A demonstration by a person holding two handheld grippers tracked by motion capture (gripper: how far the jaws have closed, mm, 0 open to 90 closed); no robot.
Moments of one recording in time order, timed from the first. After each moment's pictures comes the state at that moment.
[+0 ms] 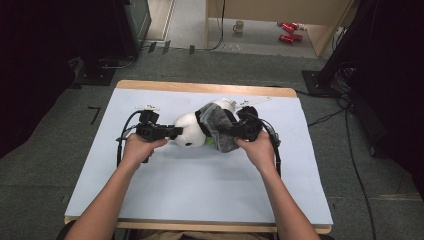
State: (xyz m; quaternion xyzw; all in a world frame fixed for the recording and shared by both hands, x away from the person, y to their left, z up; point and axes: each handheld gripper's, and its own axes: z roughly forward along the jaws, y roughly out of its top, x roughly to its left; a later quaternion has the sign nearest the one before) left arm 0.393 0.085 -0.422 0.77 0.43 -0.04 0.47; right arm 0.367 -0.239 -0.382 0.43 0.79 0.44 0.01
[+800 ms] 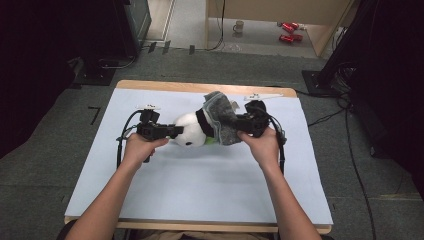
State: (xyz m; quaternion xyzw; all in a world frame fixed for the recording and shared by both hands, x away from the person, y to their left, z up) left arm 0.393 0.081 -0.421 0.77 0.43 -0.04 0.47; right arm 0.360 -0.247 -0.354 0.43 0.75 0.50 0.03
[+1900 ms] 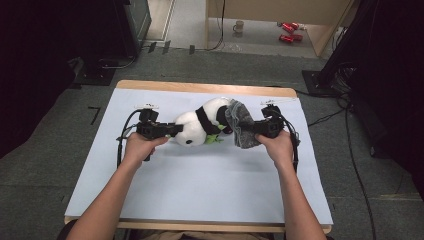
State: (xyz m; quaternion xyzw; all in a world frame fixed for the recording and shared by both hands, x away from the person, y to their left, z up) left arm 0.399 0.085 -0.426 0.76 0.43 -0.04 0.49; right arm 0.383 -0.308 -0.402 0.49 0.75 0.44 0.00
